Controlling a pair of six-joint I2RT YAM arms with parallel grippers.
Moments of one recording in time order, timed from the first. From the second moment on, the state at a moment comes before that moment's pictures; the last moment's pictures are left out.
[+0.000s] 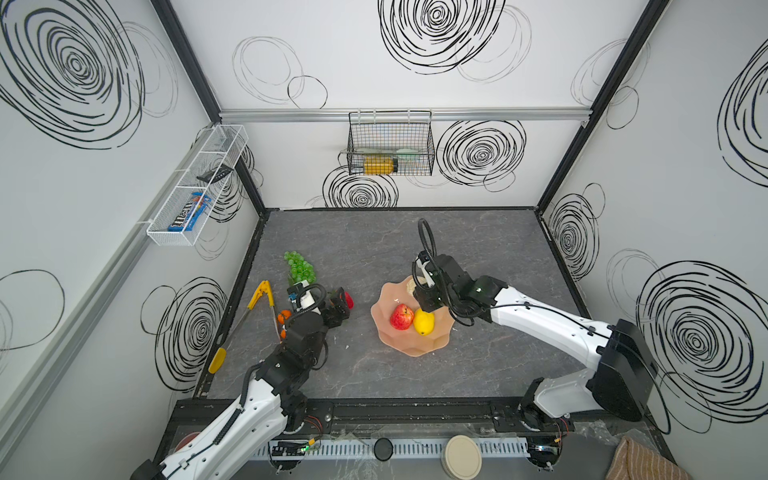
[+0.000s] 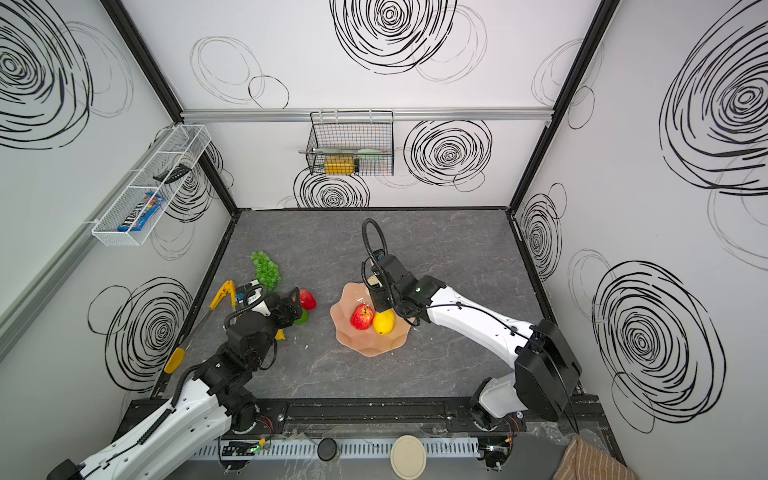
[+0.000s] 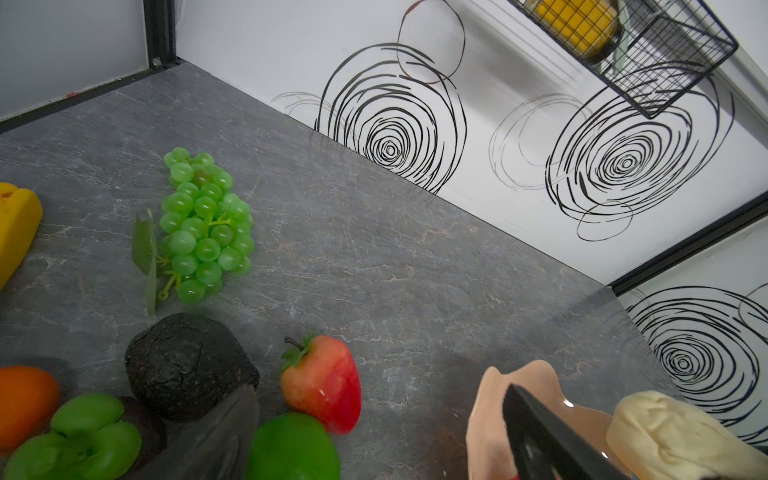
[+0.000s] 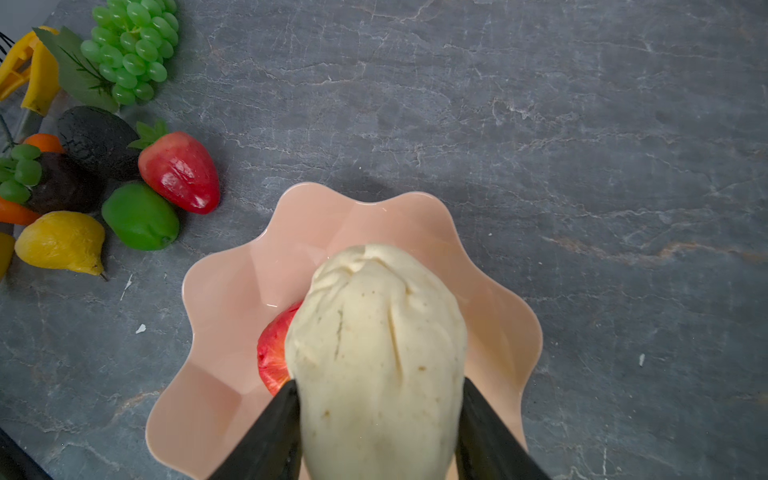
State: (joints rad) left arm -0.51 0.57 0.25 0.01 -0.45 -0.64; right arm 0.83 1.46 1.10 -0.54 0.15 0.32
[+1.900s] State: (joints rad) left arm -0.50 0.54 0.24 -0.01 -0.46 -0.65; right arm 0.84 1.77 1.36 -0.78 0.16 0.30
